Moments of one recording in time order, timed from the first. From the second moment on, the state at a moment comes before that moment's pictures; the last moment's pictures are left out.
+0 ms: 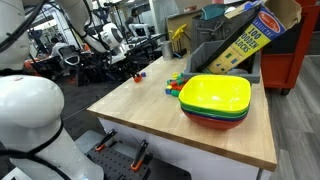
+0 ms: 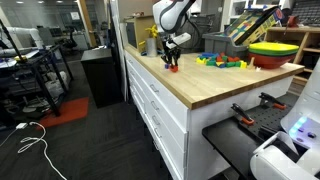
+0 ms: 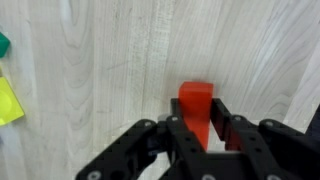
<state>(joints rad) 0.30 0.44 0.08 -1.88 -0.33 2.25 0.45</state>
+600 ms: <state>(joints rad) 0.35 0.40 0.08 -1.96 -0.33 2.25 0.62</state>
